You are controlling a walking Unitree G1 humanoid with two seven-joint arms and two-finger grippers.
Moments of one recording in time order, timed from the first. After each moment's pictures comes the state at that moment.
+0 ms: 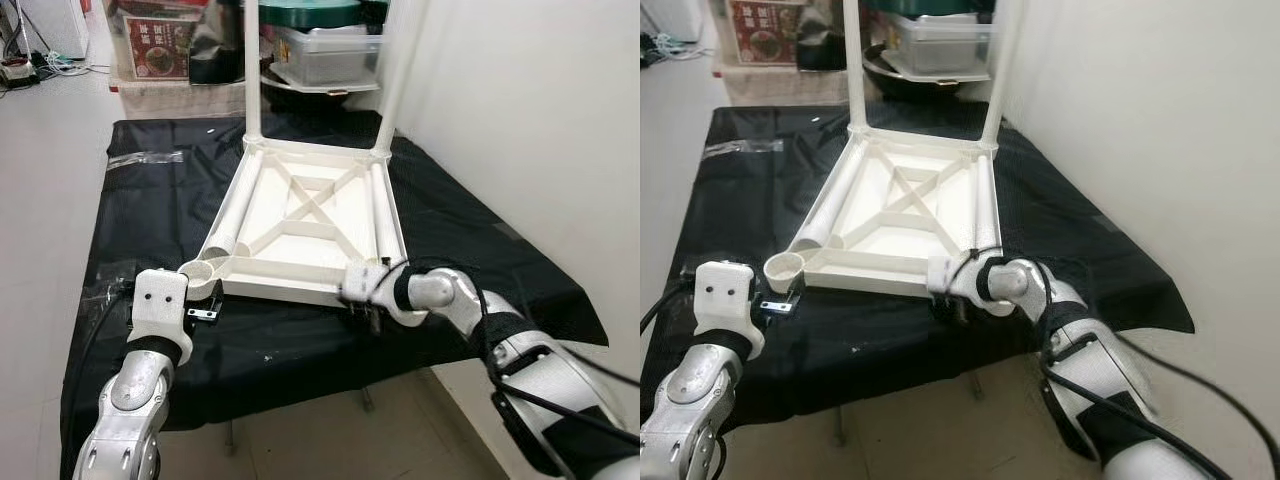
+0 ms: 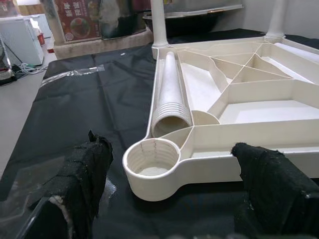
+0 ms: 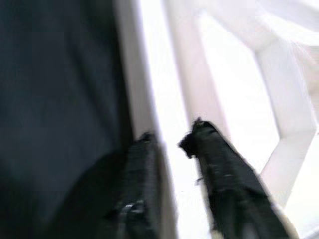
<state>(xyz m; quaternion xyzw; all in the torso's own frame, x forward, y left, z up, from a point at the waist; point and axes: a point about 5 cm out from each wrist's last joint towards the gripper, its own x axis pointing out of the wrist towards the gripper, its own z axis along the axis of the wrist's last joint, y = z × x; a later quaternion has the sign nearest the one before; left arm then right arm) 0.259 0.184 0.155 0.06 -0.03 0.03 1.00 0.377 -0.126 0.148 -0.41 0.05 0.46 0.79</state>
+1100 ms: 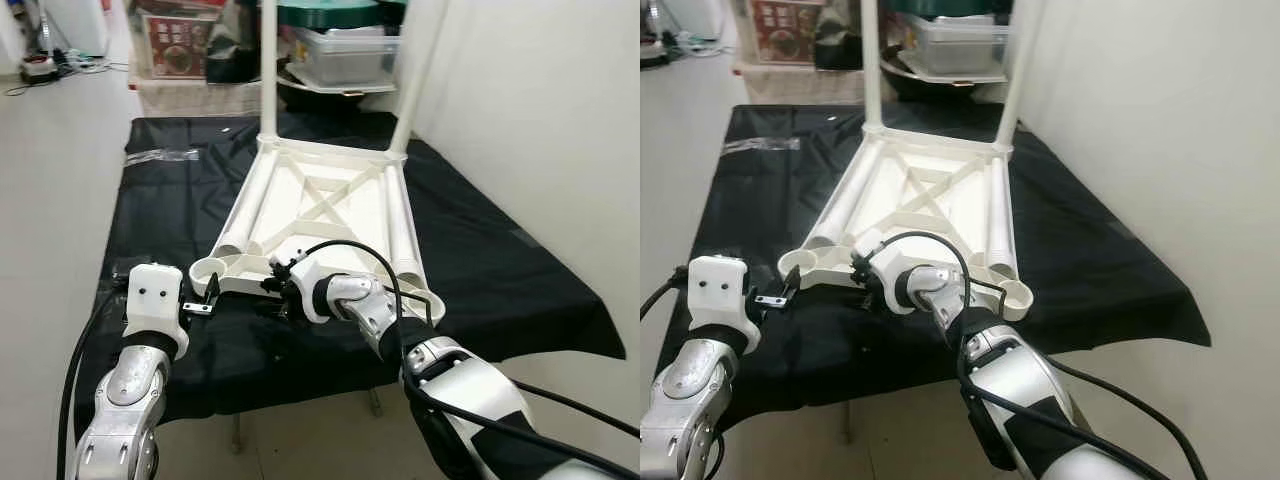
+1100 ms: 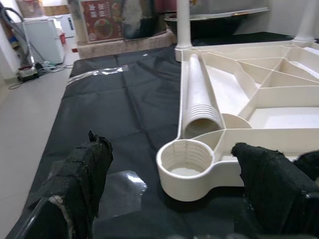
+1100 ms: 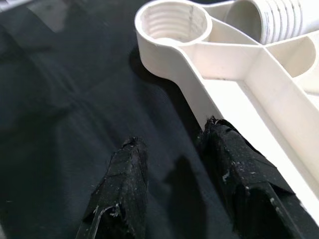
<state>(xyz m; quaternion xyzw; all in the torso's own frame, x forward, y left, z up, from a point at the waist) 0.261 0.190 0.160 0.06 -0.04 0.04 1.00 0.364 -0.020 0.129 -0.23 0.14 0.49 0.83</state>
